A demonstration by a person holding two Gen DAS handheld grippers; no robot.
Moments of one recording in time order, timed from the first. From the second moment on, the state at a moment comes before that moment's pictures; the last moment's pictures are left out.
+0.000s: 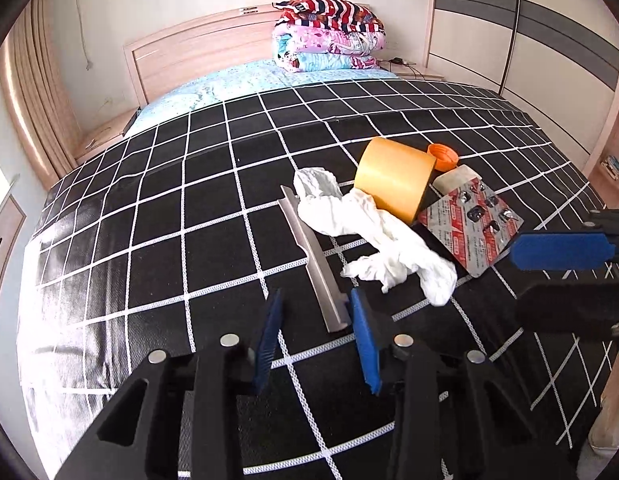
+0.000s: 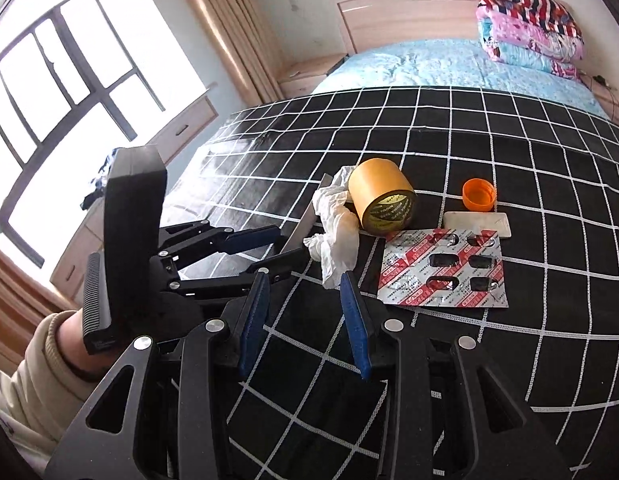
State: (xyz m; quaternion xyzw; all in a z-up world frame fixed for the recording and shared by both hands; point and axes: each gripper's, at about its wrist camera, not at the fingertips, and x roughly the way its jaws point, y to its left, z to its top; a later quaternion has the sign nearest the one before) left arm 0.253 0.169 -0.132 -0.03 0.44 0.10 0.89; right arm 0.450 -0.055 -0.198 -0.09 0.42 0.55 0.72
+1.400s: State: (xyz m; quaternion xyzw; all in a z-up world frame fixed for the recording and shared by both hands) left arm 0.145 0.120 -0.066 -0.04 0.35 0.12 0.93; right arm 0.376 -0.119 -0.162 -0.12 0.34 0.56 0.74
